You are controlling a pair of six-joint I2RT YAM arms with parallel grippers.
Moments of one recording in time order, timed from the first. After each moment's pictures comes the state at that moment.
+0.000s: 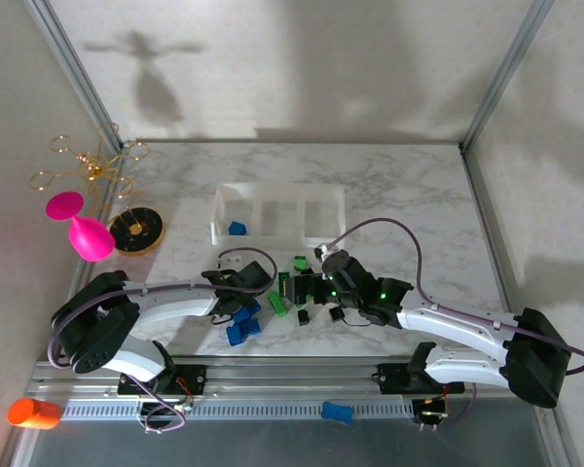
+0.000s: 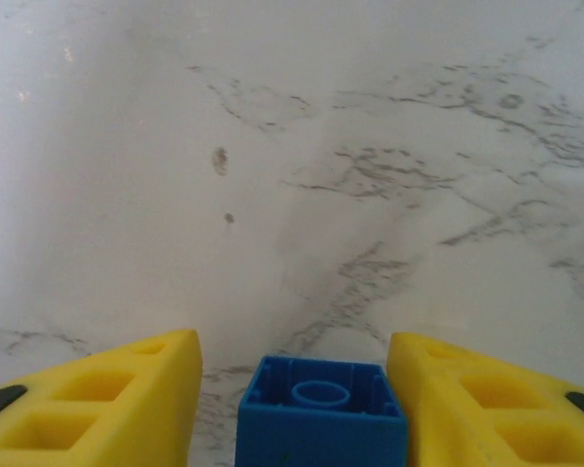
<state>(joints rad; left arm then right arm) -0.84 1.45 0.64 -0.49 -0.48 -0.95 1.01 1.13 0.64 -0.20 0.03 0.73</state>
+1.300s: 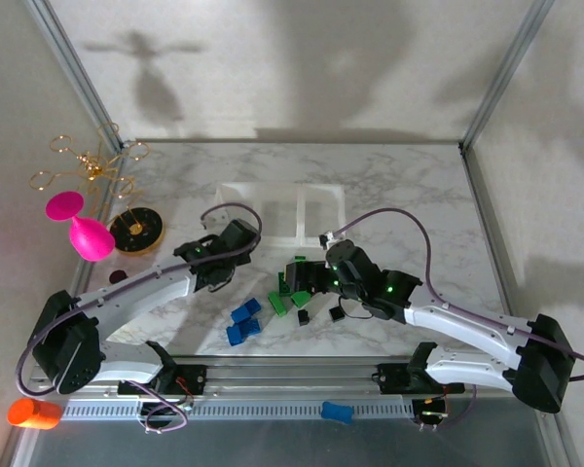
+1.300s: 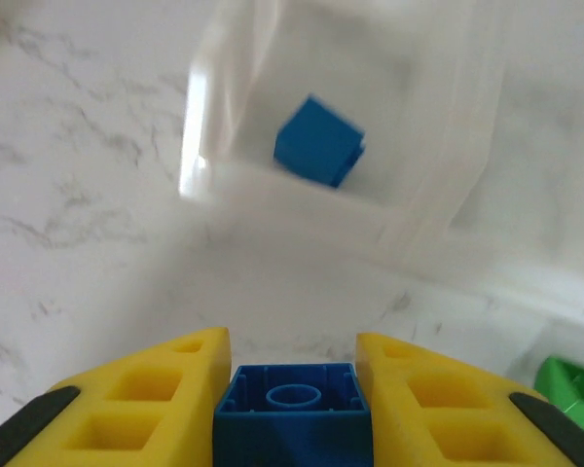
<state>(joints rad) -0.68 1.31 0.92 -0.59 -0.55 -0.89 0.98 1.10 0.74 -0.28 0.07 0.76</state>
